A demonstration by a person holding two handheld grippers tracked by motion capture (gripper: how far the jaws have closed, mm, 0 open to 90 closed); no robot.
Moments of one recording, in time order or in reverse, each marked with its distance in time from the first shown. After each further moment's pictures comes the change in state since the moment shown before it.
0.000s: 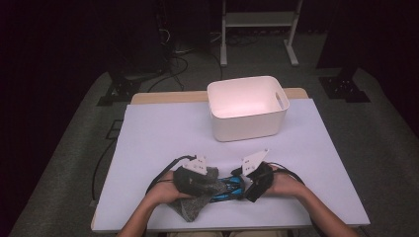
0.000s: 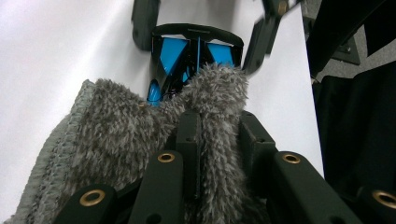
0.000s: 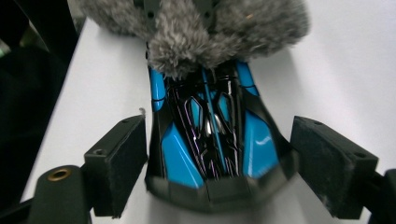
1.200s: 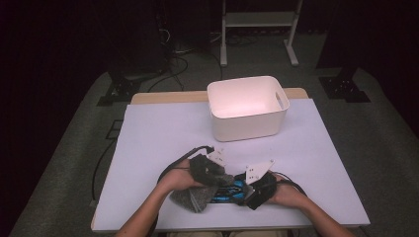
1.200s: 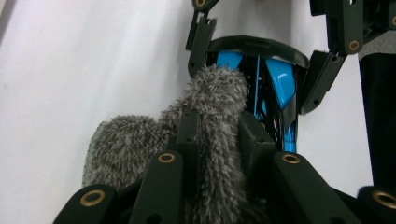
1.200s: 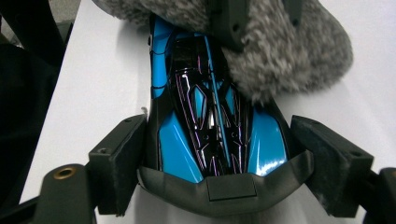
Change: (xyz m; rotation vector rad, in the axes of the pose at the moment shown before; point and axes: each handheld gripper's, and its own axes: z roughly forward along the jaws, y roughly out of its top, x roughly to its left) left arm 0.015 0.048 0.024 0.185 0.054 0.073; right arm 0.022 -0.017 0.002 -0.041 -0.088 0.027
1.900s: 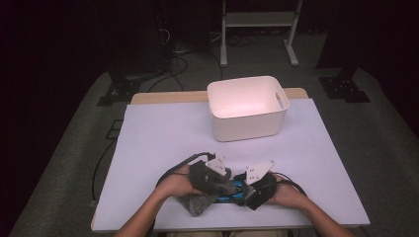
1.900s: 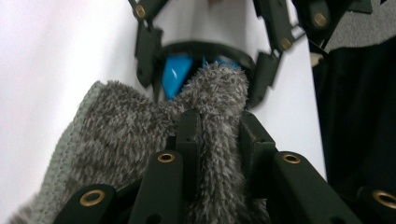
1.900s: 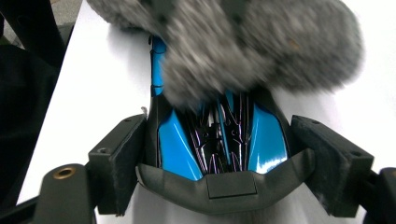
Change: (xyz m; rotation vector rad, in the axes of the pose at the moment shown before) left arm -0.023 -0.006 -0.009 -0.013 -0.055 0.053; right arm 0.000 -0.002 0.001 -0.014 0.000 -0.006
